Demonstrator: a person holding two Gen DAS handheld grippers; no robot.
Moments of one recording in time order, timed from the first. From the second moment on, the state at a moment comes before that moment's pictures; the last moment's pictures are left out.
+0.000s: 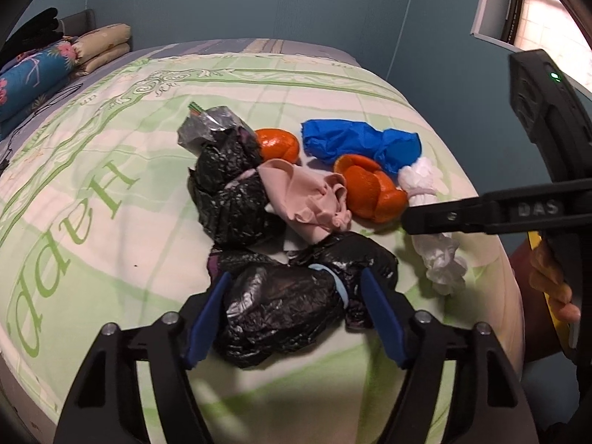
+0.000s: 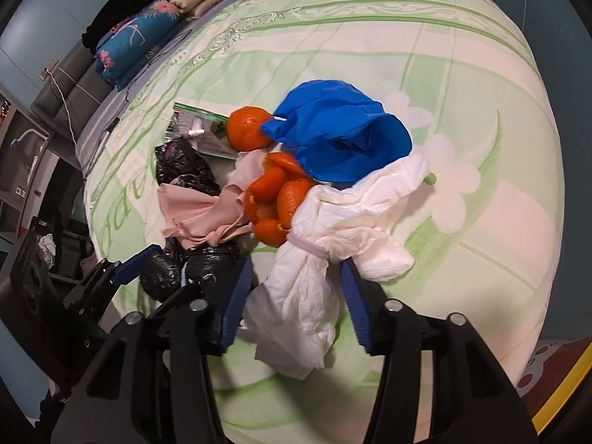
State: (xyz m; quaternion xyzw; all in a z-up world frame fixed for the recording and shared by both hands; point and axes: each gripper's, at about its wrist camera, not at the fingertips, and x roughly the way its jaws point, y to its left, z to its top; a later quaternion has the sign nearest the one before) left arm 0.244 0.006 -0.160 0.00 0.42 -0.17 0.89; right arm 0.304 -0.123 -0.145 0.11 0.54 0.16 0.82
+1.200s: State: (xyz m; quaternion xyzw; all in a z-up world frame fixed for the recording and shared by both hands) left arm 0.207 0.029 -0.097 -0.03 0.36 -0.20 0.91; right arm 0.267 -0.151 -0.081 0.12 0.45 0.18 0.87
